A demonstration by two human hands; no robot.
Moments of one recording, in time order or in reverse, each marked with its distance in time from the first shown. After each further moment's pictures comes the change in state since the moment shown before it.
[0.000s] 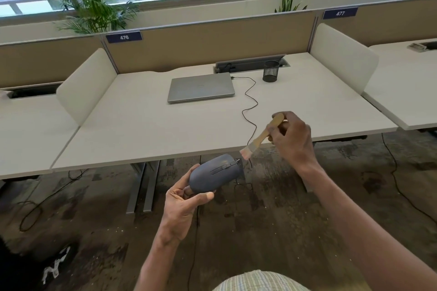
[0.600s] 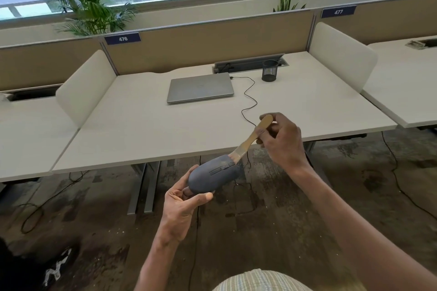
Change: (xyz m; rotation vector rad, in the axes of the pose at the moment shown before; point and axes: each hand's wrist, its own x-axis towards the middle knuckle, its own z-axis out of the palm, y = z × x) left_hand -0.002 0.001 -0.003 0.016 -0.014 0.001; right_hand -0.013 -0.016 0.008 0.170 -0.047 -0.015
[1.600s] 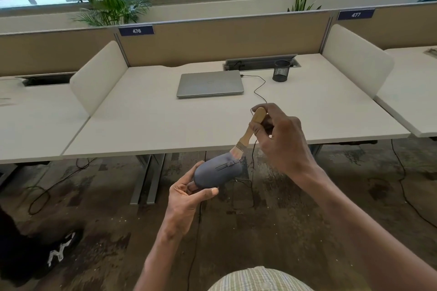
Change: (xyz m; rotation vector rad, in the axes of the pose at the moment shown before) left_hand -0.007 0.002 -0.002 0.068 0.060 0.006; right_hand -0.017 -0.053 0.003 -0.209 -0.112 -0.334
